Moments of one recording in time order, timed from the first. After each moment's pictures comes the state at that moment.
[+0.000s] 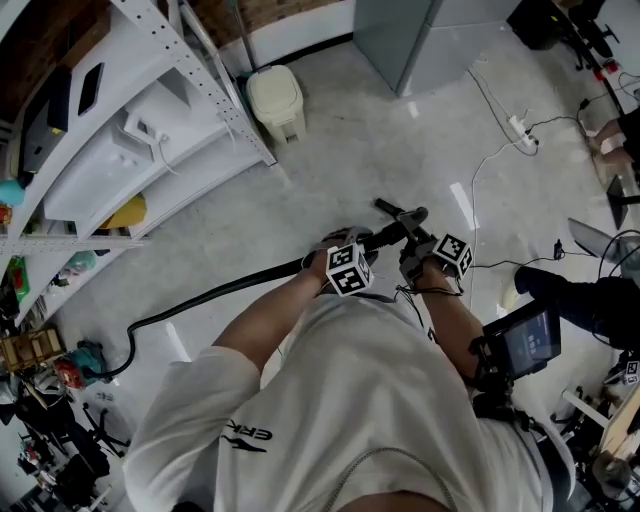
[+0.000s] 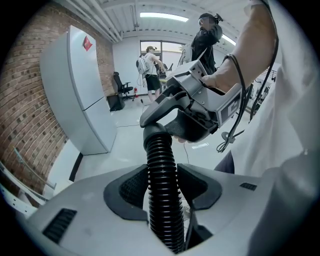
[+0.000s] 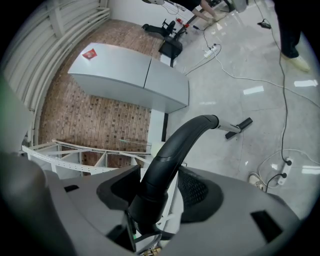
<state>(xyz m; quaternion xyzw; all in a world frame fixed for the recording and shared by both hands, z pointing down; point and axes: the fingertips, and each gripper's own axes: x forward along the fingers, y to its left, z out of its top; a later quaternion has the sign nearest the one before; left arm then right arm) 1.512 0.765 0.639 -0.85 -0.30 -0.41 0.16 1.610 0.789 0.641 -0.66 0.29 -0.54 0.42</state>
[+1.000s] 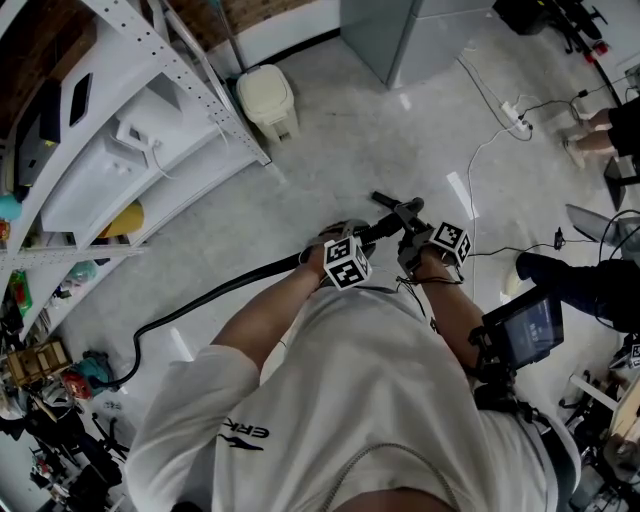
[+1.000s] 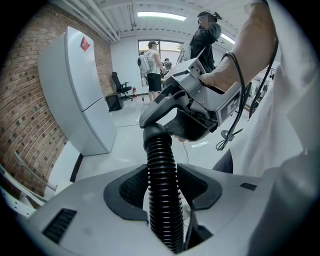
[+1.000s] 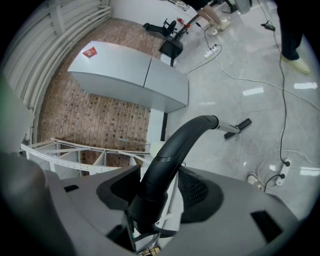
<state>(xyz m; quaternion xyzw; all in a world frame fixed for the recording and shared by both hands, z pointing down) 1.511 0.763 0.639 -0.84 -0.31 -0.41 0.17 1.609 0.788 0.642 -0.67 0.29 -0.55 0.41</state>
